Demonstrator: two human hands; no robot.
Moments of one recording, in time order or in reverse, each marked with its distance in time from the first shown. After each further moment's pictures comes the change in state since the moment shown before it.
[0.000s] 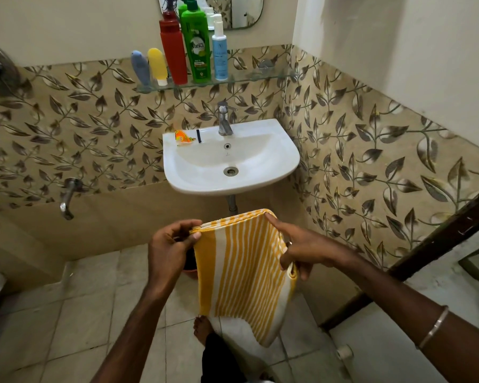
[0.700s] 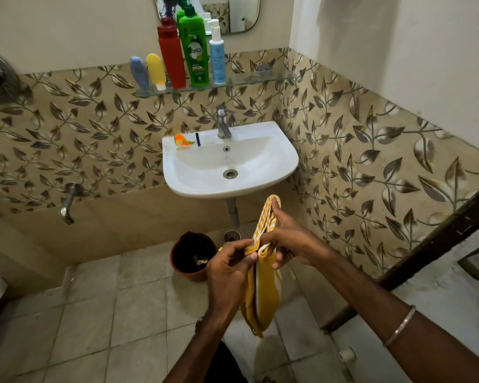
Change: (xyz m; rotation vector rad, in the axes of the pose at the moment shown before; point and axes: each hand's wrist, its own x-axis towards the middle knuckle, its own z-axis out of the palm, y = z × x) left_hand -0.063 0.004 0.086 -0.168 -0.080 0.085; right_hand 0.020 -0.019 0.015 0.518 0.200 0.014
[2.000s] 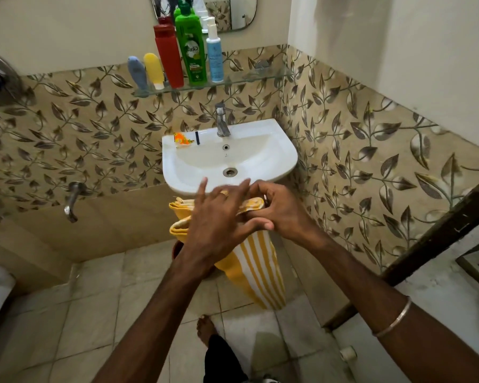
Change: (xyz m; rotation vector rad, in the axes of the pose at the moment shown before) left_hand 0.072 0.077 -0.010 1.029 -0.244 0.575; right_hand -0.009 -0.038 -0.010 -0.152 0.091 -0.629
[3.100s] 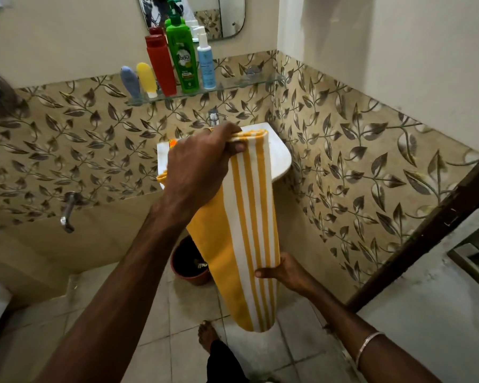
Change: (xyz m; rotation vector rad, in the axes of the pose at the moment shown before) left_hand 0.069 0.007 -0.074 0.012 0.362 0.169; right_hand -0.075 0.141 0.024 0.180 -0.124 0.429
